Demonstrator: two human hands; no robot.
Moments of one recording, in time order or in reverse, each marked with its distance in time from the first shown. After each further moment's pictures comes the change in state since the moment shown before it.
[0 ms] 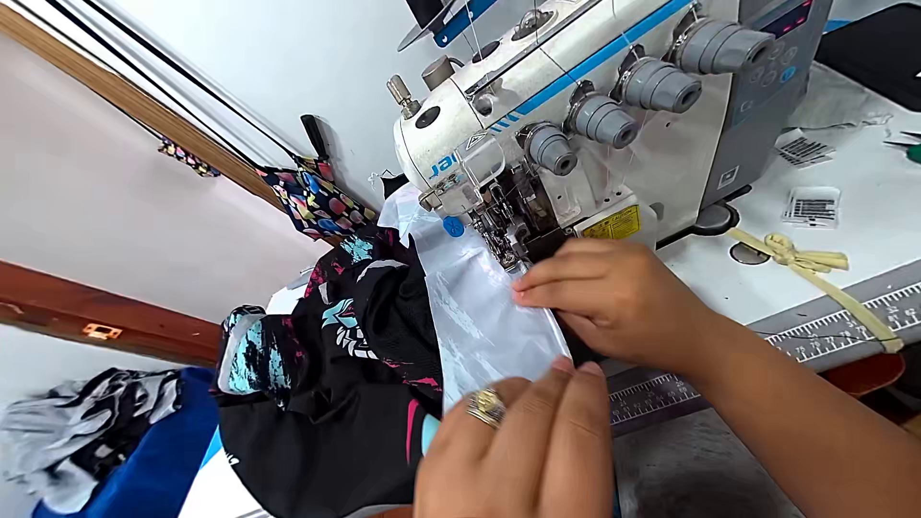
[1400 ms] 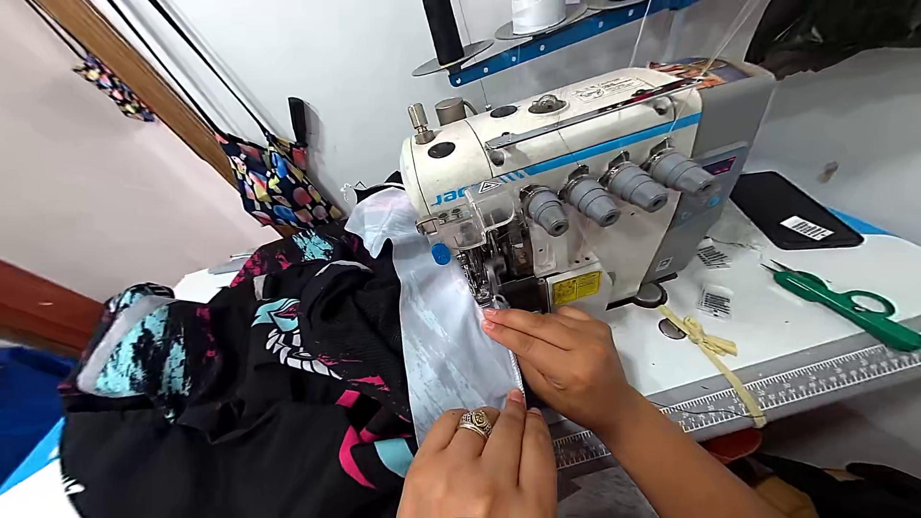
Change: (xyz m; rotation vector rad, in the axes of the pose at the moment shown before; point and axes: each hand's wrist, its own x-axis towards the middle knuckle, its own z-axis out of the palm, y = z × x) left_hand -0.012 -0.005 0.036 0.121 -0.078 0.031; right_hand -0.017 -0.002 0.017 -0.222 0.112 0.005
